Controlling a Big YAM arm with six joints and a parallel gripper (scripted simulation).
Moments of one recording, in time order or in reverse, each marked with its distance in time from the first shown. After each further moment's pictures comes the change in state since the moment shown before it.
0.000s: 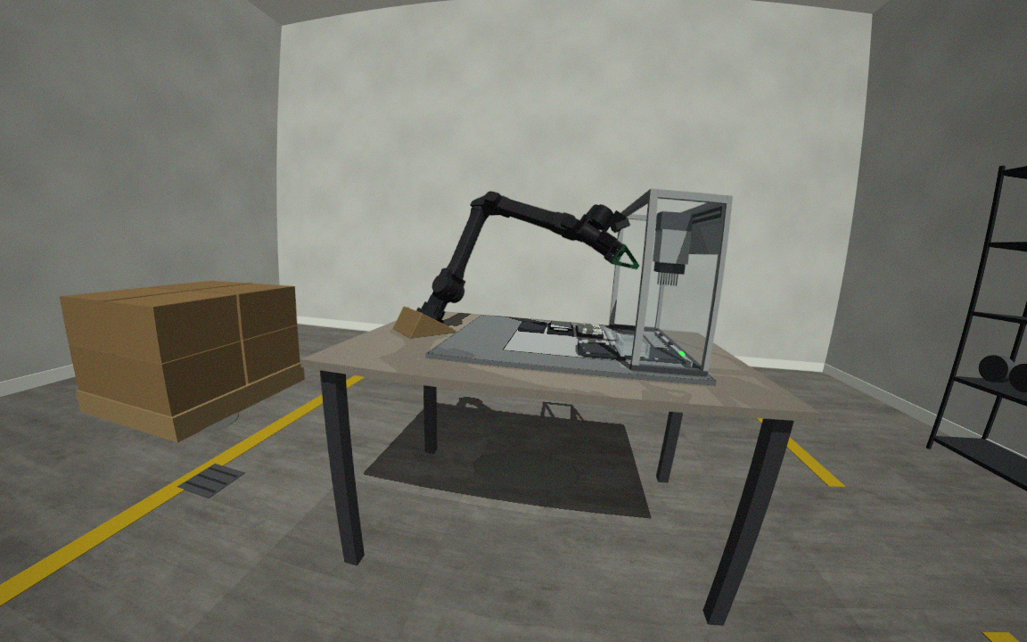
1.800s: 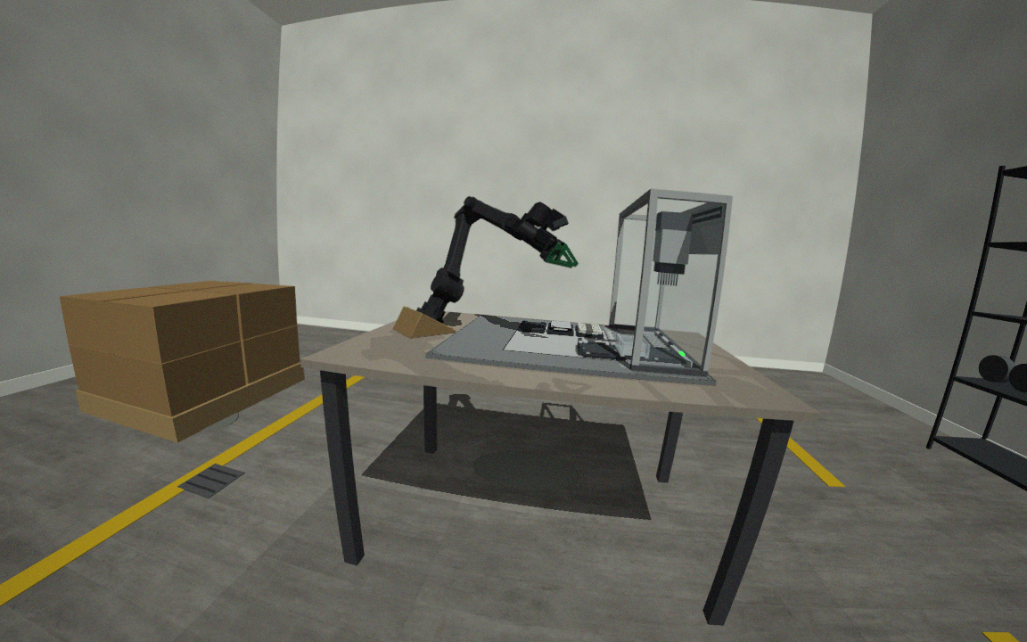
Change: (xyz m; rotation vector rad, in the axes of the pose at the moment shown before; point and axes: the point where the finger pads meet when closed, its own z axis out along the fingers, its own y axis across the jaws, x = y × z) arm 0.100 -0.044 -0.158 -0.003 0.024 0.015
